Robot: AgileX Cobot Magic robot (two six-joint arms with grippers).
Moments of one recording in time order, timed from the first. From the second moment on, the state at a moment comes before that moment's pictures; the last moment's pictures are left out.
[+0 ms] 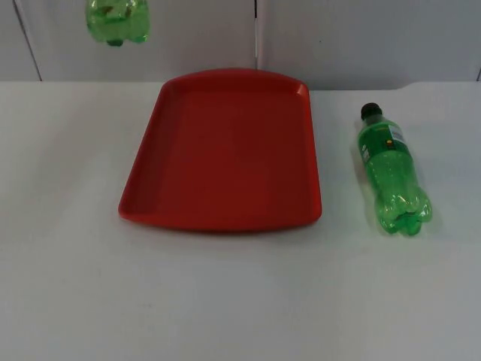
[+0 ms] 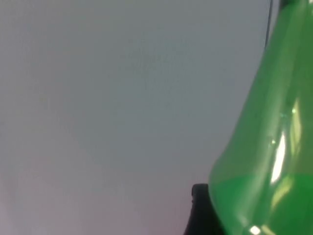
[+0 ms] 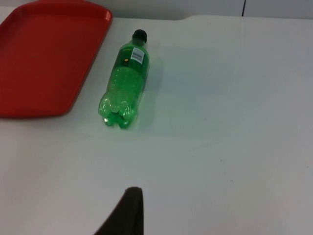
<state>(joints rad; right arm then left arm) 0.14 0.00 -0.52 -0.02 1.08 0.01 -0.38 1.65 -1.08 -0.48 -0.49 0.42</state>
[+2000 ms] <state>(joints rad) 0.14 0.00 -0.52 -0.02 1.08 0.01 -0.27 2.42 -1.32 0.19 -1.07 0.00</state>
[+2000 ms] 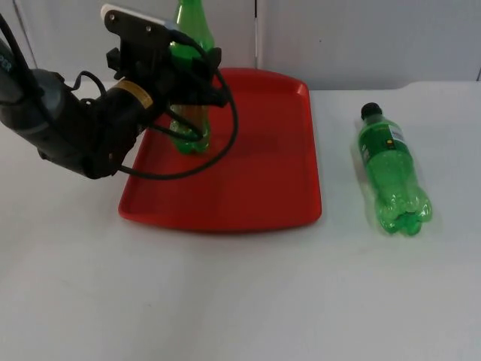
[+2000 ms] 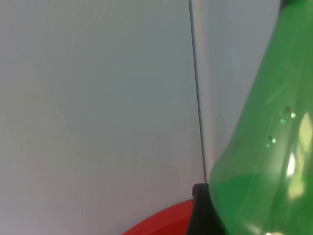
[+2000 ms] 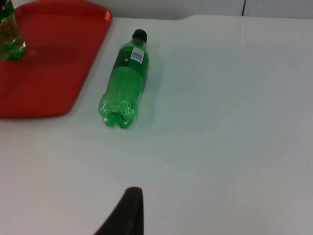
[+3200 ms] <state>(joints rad) 0.14 0.00 -0.52 -0.02 1.08 0.01 -0.27 2.42 -1.28 0.20 -1.00 -0.01</state>
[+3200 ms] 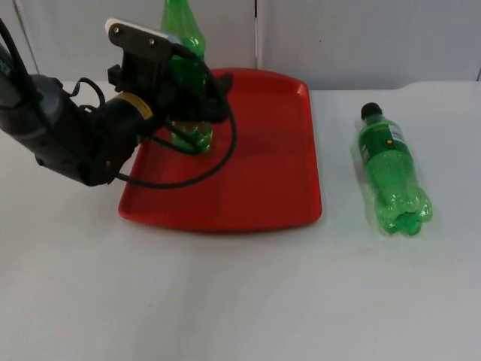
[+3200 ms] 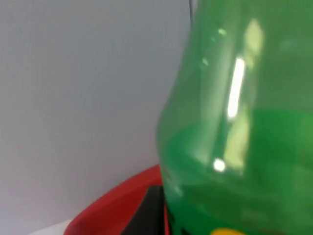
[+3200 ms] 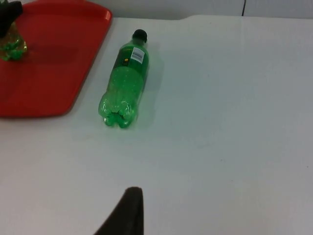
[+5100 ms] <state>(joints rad) 0.14 0.00 -0.52 -0.02 1.08 0.01 -0.27 1.22 -0.69 0.10 -0.22 -0.04</state>
